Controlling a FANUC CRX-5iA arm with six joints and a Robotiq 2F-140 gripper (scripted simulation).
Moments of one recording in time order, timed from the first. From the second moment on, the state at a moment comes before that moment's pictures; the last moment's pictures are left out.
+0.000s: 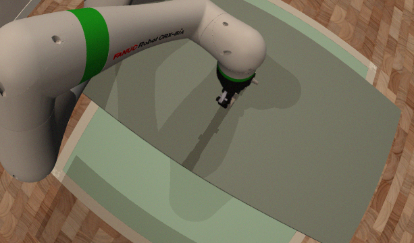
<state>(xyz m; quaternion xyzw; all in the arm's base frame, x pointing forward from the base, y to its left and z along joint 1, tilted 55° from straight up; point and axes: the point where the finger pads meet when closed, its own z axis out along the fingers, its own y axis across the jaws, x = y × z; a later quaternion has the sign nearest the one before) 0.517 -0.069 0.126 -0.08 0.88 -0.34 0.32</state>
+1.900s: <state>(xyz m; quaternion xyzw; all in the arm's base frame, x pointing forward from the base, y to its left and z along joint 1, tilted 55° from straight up) 0.517 -0.069 0.126 -0.08 0.88 -0.34 0.32</state>
